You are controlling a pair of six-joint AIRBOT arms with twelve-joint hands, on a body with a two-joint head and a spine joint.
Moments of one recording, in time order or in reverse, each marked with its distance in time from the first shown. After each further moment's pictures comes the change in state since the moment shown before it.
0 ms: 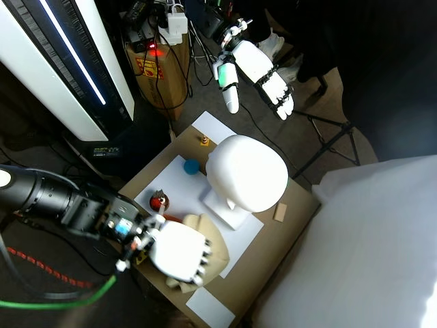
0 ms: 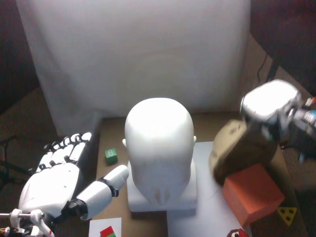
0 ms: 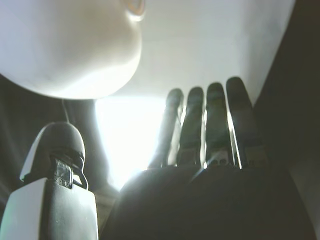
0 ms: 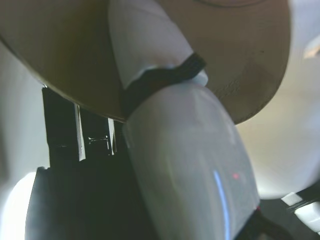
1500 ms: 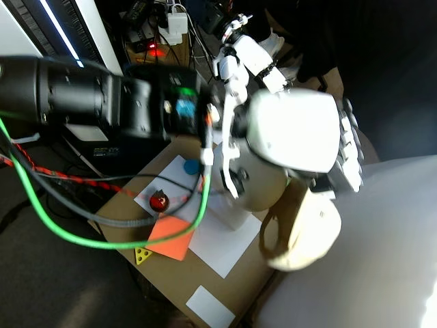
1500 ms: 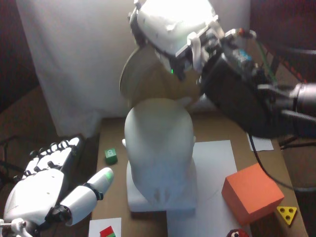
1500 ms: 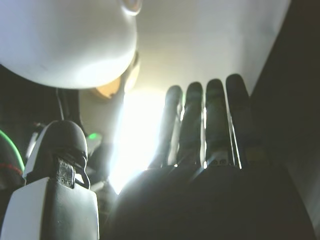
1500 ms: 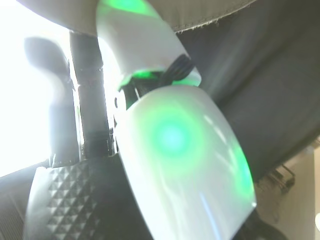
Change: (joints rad) left arm 0.063 0.016 0.000 0.019 -0.047 -0.106; right arm 0.377 0.023 -0.439 -0.036 0.234 -0.259
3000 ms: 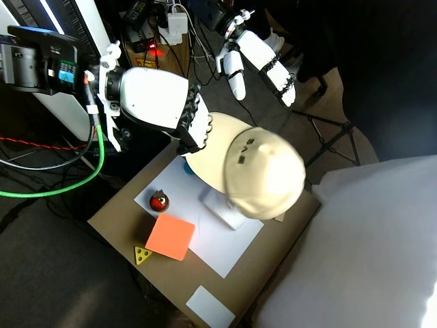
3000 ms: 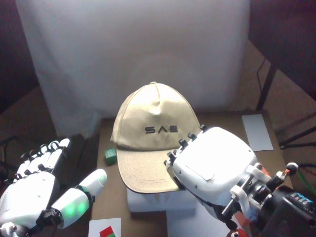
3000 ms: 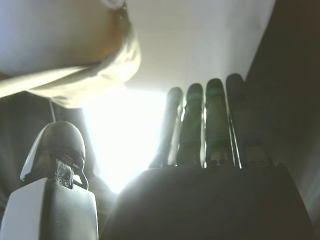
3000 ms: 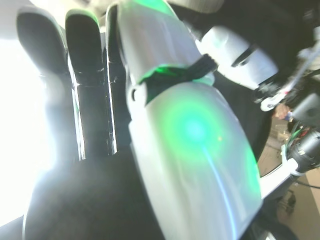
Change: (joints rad) left arm 0.031 0.009 -0.001 -0.002 -0.027 -0.032; right arm -0.336 0.213 -0.545 0.234 0.102 -0.292
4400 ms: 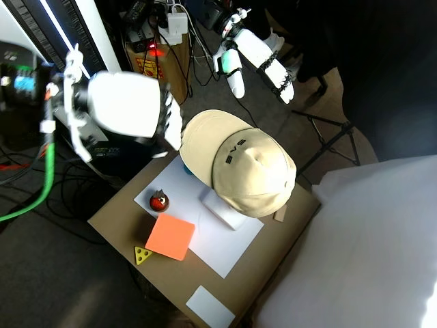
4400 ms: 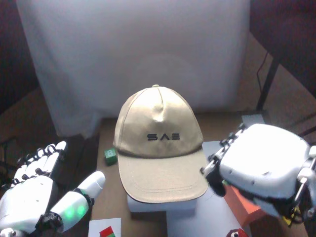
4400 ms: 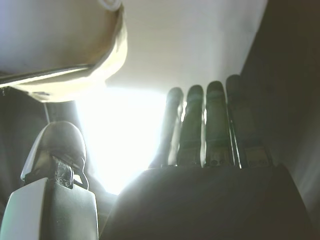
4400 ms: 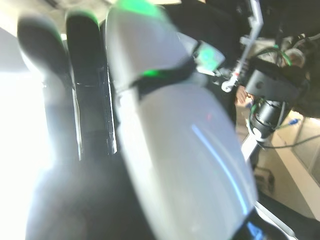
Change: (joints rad) left arm 0.002 -0.011 -0.016 -0.024 -0.042 0.007; right arm 0.008 0.324 -0.082 -0.238 -0.330 0.327
